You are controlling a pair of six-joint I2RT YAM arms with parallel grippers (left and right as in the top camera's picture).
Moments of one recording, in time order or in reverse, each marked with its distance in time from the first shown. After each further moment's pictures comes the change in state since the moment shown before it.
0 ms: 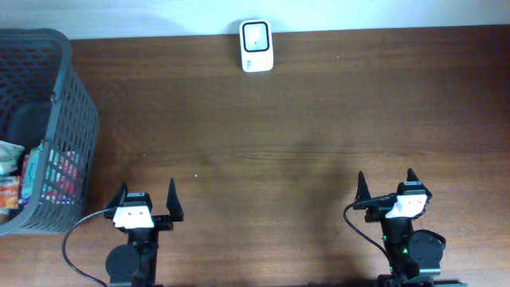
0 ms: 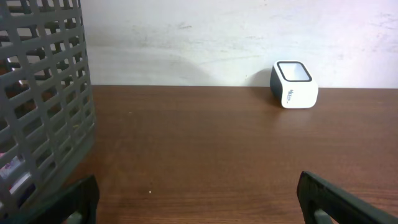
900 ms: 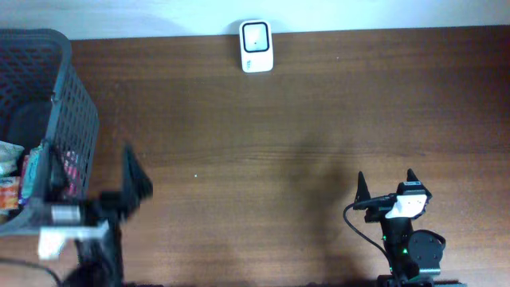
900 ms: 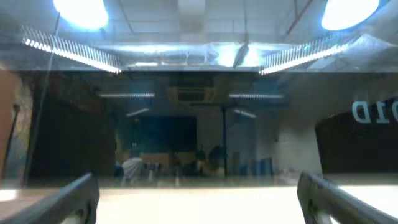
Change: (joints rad) left arm 0.001 0.322 0.450 0.590 0.039 0.007; right arm 0.000 0.002 0.000 0.001 0.000 0.000
